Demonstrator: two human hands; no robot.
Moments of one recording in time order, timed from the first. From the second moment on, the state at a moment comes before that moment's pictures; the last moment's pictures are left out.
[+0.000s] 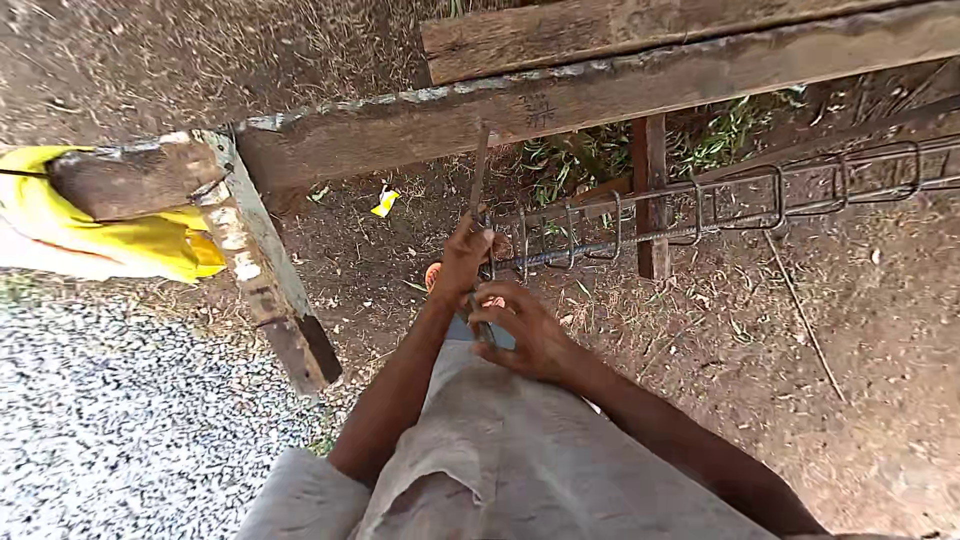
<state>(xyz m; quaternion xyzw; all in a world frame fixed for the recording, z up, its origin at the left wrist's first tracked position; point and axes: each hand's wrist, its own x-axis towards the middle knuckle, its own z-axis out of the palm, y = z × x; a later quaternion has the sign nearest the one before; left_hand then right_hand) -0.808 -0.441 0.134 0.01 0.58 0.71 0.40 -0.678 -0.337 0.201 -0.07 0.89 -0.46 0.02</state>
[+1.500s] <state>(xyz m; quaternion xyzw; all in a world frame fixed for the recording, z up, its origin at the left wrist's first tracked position) -0.859 -0.408 0.086 0.15 0.59 0.68 0.40 -0.696 -0.374 0.171 -0.05 0.81 -0.54 -0.22</state>
